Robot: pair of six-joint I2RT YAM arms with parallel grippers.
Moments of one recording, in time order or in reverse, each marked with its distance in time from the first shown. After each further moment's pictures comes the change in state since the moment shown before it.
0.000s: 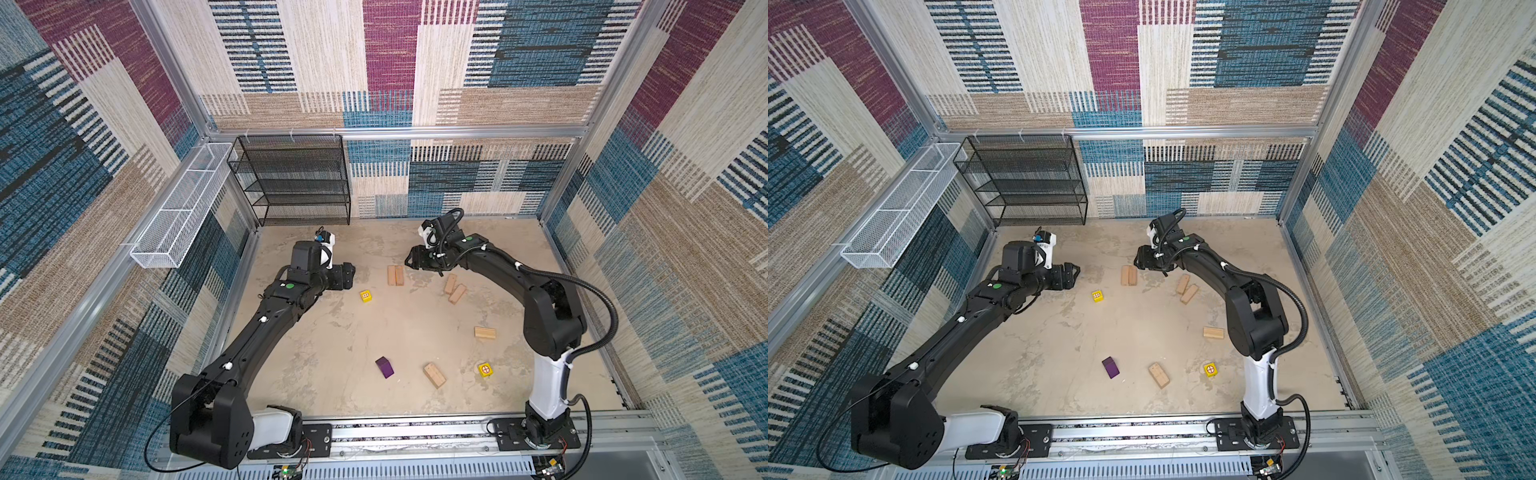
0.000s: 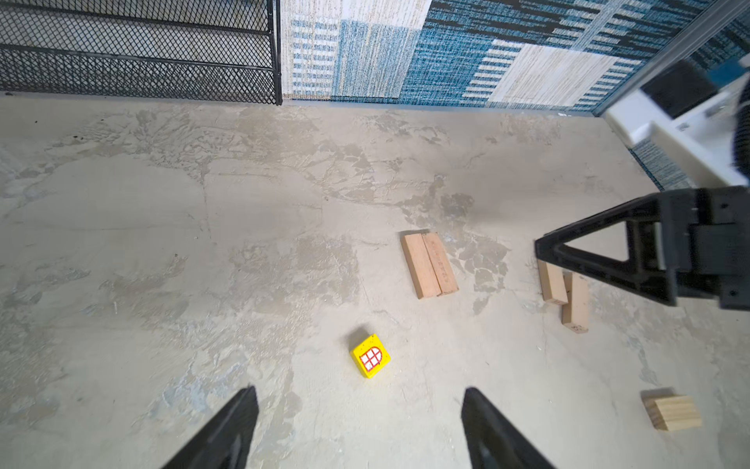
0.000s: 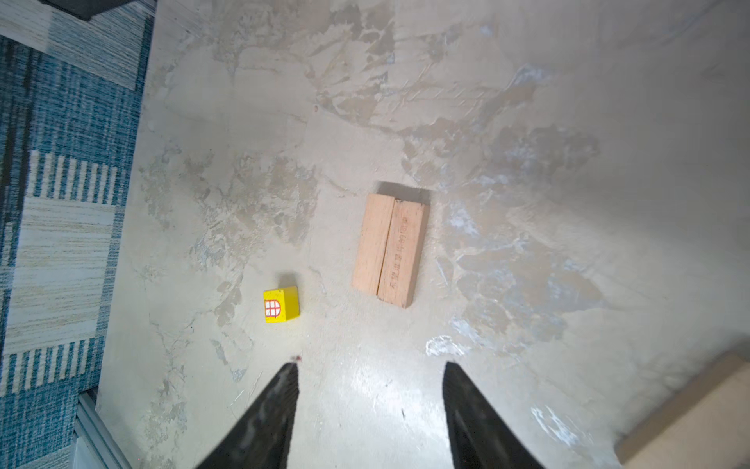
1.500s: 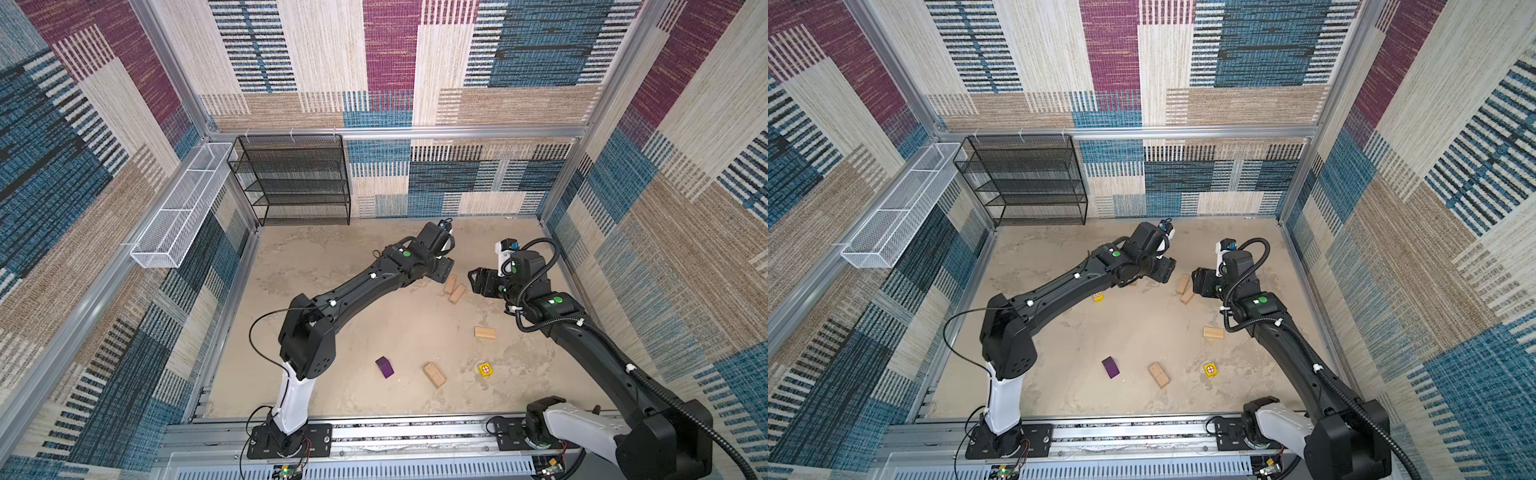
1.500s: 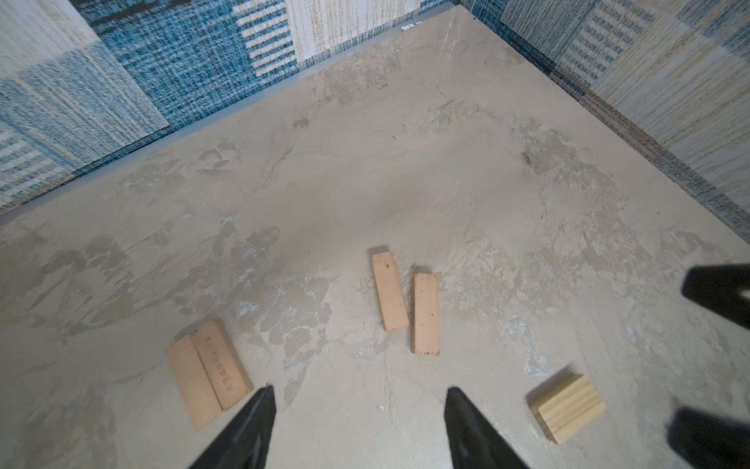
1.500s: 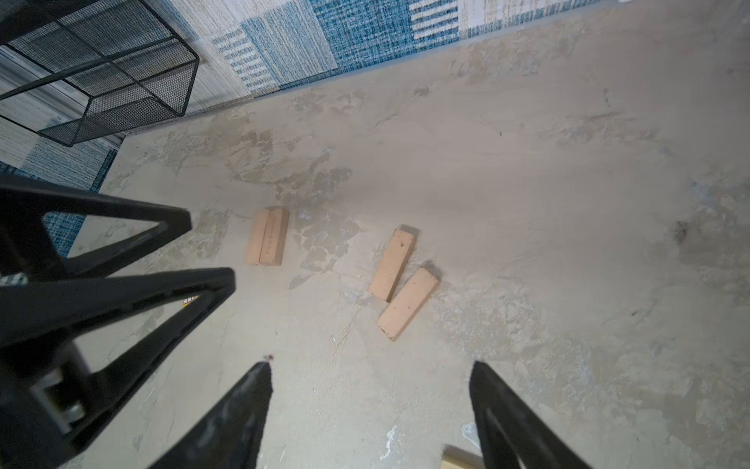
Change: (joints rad) left arm -0.566 0.756 0.904 -0.290 -0.256 0.014; right arm -0.194 -0.814 -0.713 0.143 0.222 -0.037
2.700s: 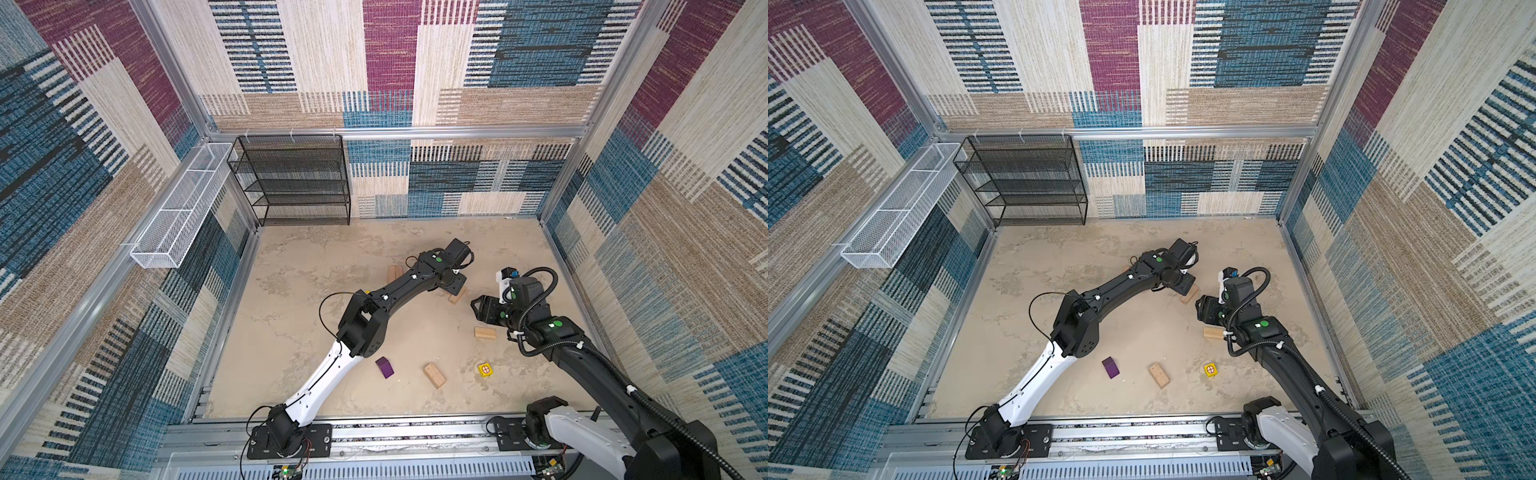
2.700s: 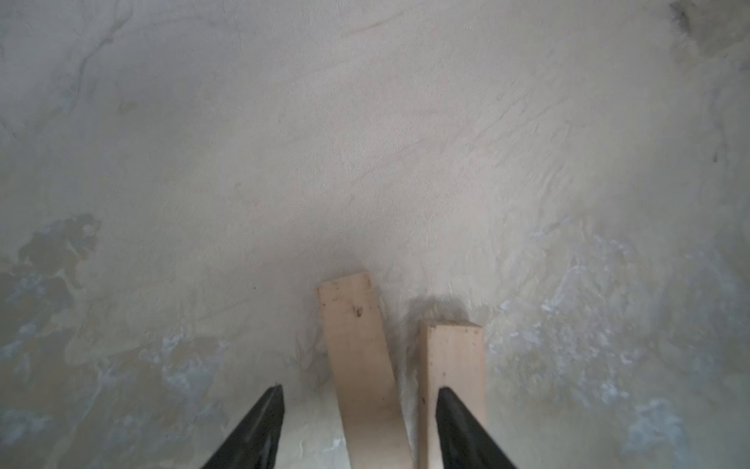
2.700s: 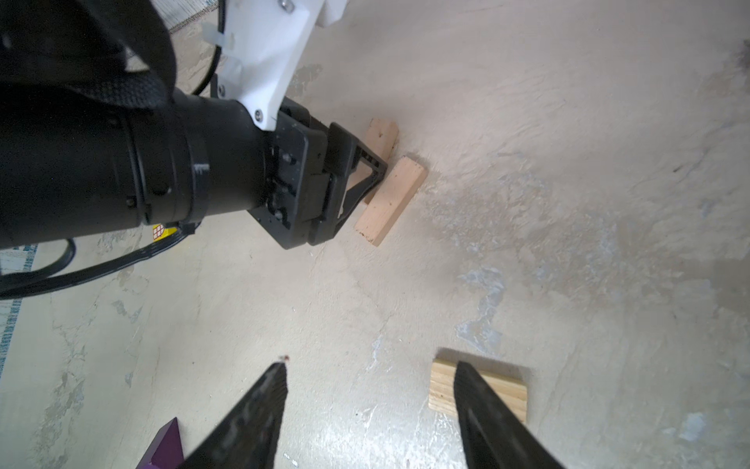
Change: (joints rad) left arm -0.011 0.575 0.549 -0.195 0.055 0.001; right arm 0.000 -0.104 -0.204 -0.024 -0.044 0.068
